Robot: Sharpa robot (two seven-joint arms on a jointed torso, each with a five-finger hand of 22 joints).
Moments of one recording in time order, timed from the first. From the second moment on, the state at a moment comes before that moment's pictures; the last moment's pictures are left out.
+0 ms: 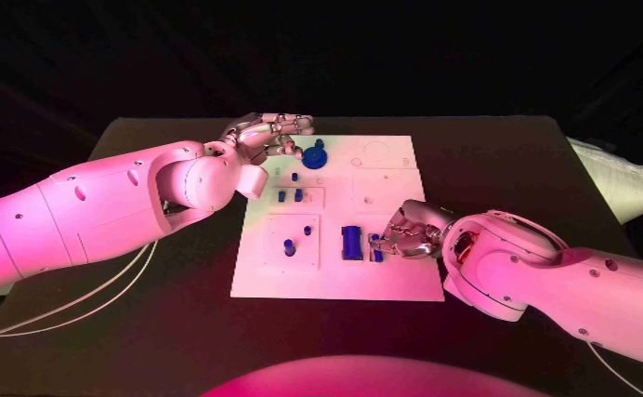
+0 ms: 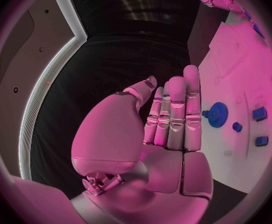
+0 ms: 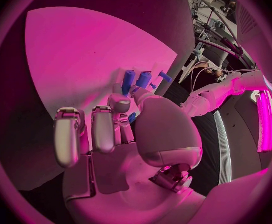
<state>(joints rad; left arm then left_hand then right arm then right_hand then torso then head) 1.18 -0.83 -0.01 1.48 0.08 -0.22 0.22 1.34 -0.12 0.42 0.00 0.06 1.03 0.18 0.12 0.07 1.13 0.10 0.18 0.10 1.22 0.02 0.95 0.57 0.17 1.22 0.11 0.57 0.78 1.03 -0.90 -0.04 1.86 -1.30 -0.26 -0.59 1.14 -0.05 0.27 0.21 0.26 1.15 0.07 0.19 0.22 1.35 -0.01 0.94 1.08 1.47 -0.07 1.35 1.31 0.05 1.45 0.04 1.46 1.31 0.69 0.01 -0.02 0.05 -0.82</state>
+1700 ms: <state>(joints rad) 1.18 -0.82 -0.01 1.48 0.08 -0.21 0.21 1.34 -0.12 0.42 0.00 0.06 1.02 0.18 0.12 0.07 1.13 0.11 0.18 0.10 1.22 0.02 0.95 0.56 0.17 1.22 0.11 0.57 0.78 1.02 -0.91 -0.04 1.84 -1.37 -0.21 -0.55 1.19 -0.03 0.01 0.22 0.15 1.16 0.06 0.19 0.24 1.35 -0.01 0.92 1.11 1.47 -0.07 1.35 1.30 0.05 1.45 0.04 1.46 1.31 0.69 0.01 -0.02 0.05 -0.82</state>
